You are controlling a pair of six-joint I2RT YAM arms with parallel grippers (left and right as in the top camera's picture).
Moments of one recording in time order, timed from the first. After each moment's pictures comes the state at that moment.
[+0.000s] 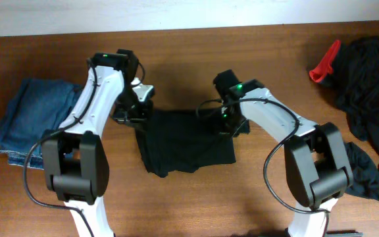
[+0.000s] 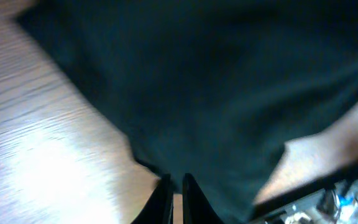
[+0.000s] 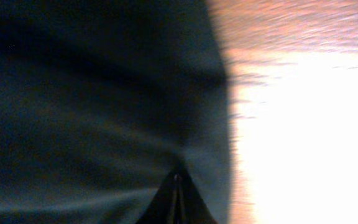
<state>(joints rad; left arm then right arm) -0.19 2.07 1.76 -1.43 0.26 0.08 0.37 1.98 1.40 -0.96 -0.15 0.42</state>
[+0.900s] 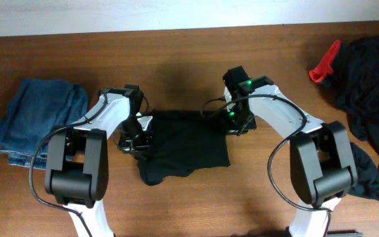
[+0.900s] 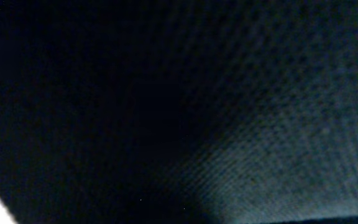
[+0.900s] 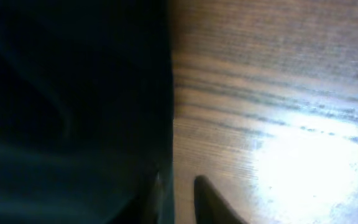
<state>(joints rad) -0.19 2.05 1.34 -1.15 0.25 -0.05 0.30 1.98 1.40 -0.97 -0.22 0.23</state>
